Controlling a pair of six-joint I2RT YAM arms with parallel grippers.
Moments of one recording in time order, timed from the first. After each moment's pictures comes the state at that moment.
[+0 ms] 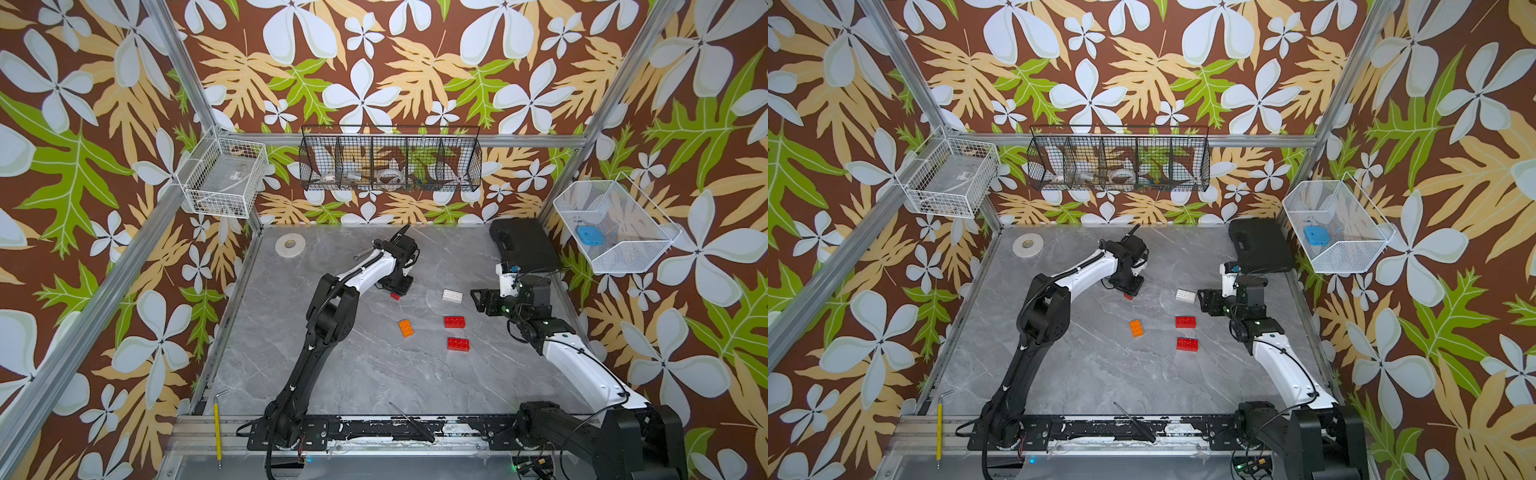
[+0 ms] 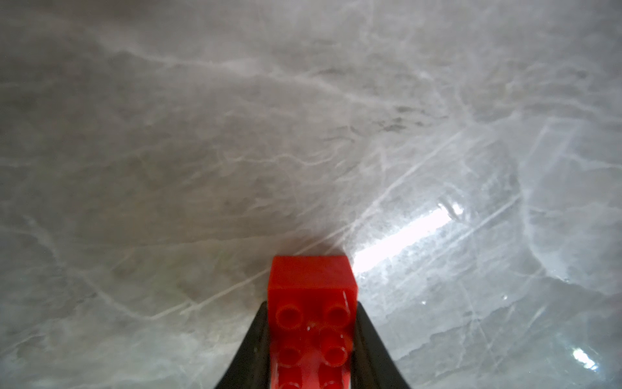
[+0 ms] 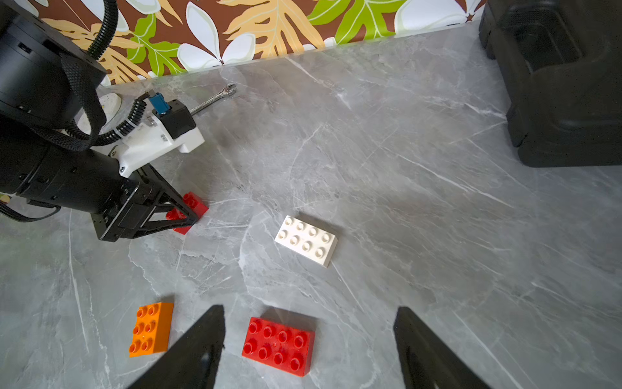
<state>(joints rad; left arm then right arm) -0.60 2.43 2.12 -1.05 0.03 -0.09 0.05 1.12 0.63 -0.11 -0.28 0.16</state>
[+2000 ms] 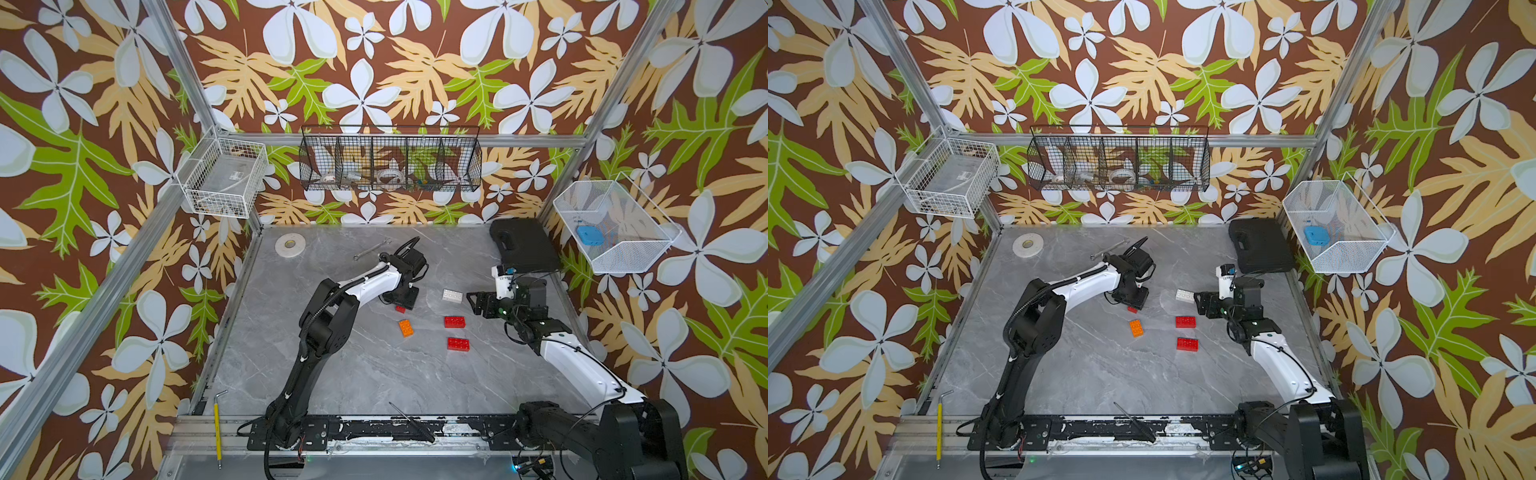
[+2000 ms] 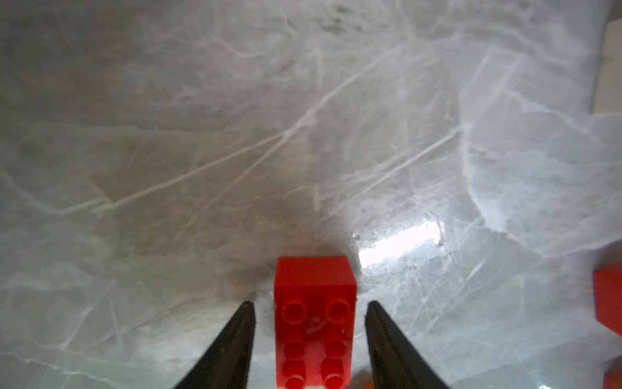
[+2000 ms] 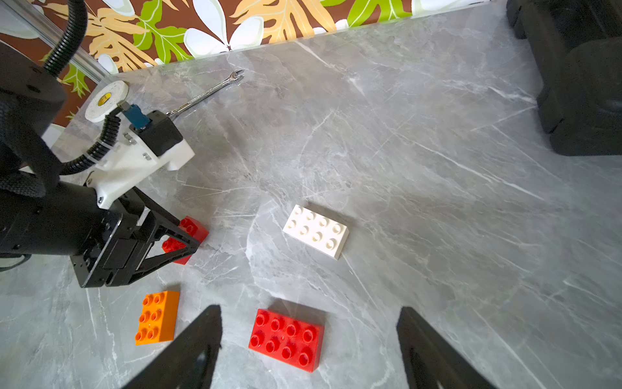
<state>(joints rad) -0.69 2.25 1.83 -0.90 -0.03 -0.30 0.07 1.14 0.61 -0.09 -0.30 0.17</state>
